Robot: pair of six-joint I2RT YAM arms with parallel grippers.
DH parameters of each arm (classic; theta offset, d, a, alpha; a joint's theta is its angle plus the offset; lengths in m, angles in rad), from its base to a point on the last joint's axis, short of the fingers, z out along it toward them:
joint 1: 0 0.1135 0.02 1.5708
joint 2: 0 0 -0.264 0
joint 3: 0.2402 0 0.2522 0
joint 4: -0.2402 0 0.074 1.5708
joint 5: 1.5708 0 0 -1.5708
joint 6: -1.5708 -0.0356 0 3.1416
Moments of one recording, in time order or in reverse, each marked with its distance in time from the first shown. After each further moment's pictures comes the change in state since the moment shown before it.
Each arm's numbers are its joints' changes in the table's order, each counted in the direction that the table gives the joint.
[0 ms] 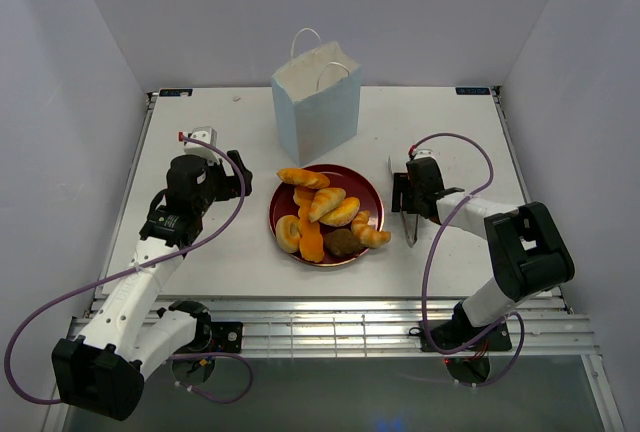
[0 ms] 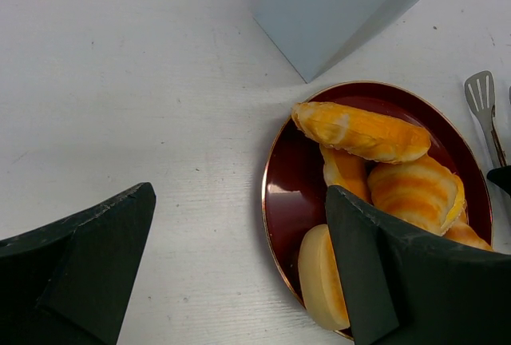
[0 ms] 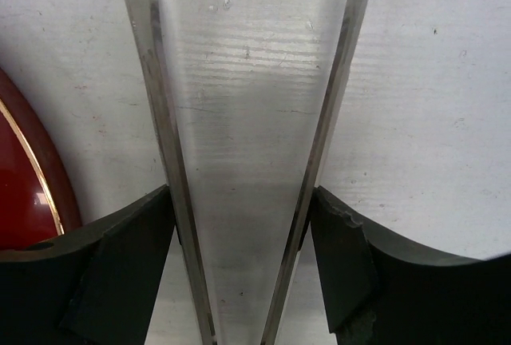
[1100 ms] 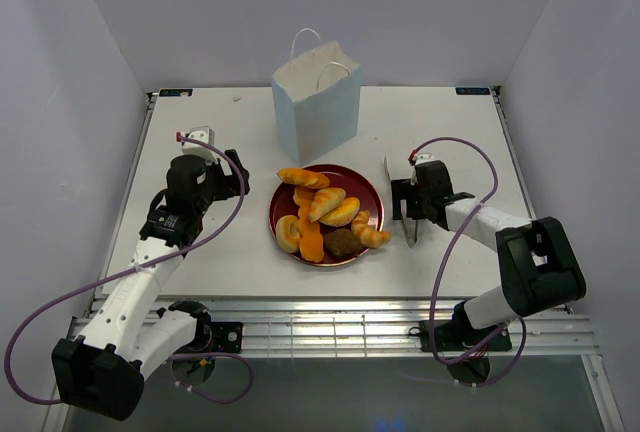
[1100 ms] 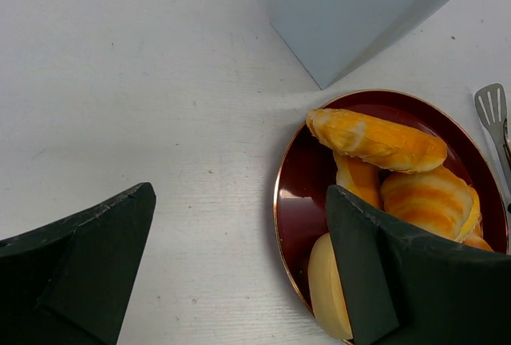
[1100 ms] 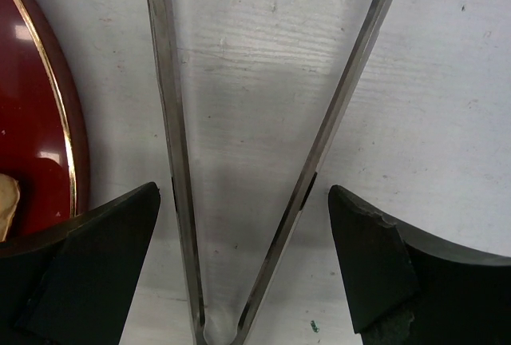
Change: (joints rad) left arm 0.000 0.000 0.000 -0.001 -0.050 0.000; right arm -0.034 0.109 -0.053 -0.058 -0.128 0.107
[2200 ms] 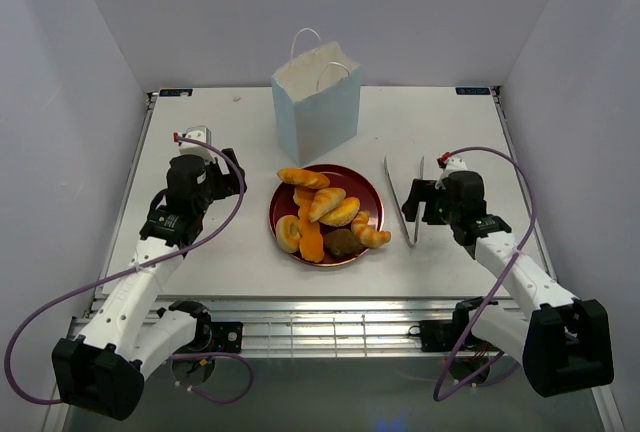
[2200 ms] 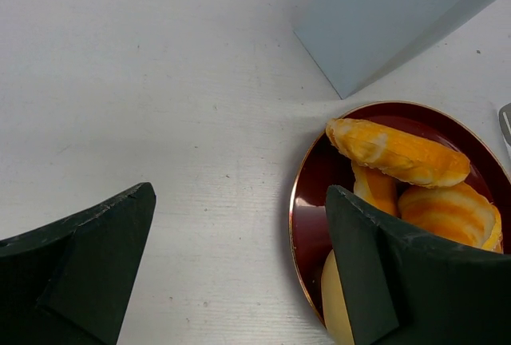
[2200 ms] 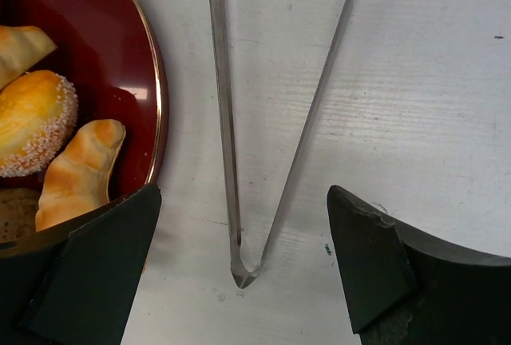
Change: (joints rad) left arm 0.000 -0.003 0.000 0.000 -0.064 0.000; right arm -0.115 0.436 -0.131 -0.075 -0.174 -0.092
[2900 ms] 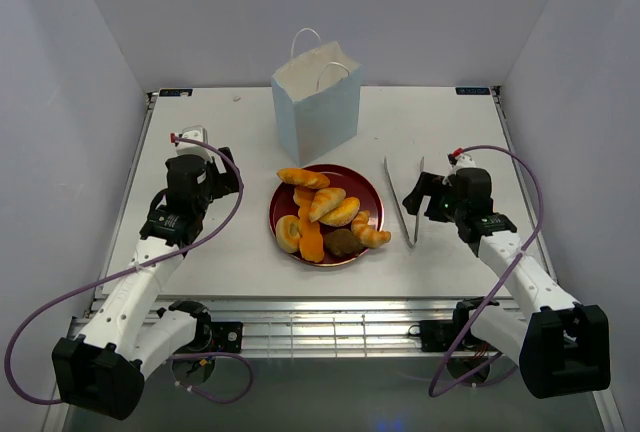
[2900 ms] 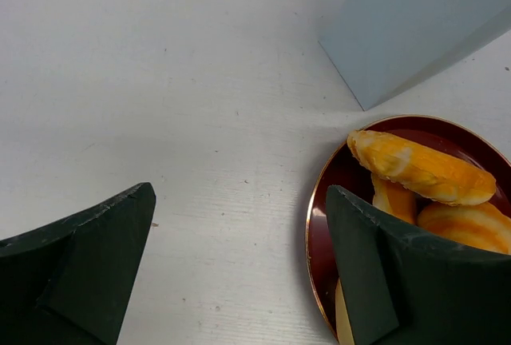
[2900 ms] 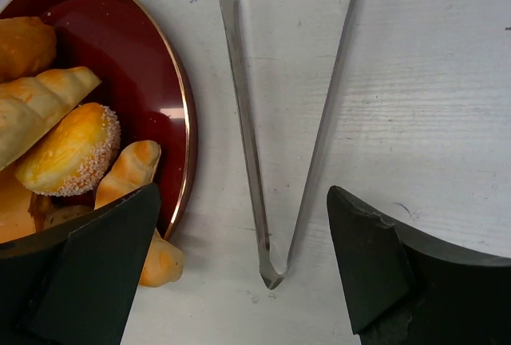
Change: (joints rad) left arm 0.002 0.000 0.000 0.000 -0.067 0.002; right arm -0.043 -0.014 0.027 -0.024 -0.057 -0.108
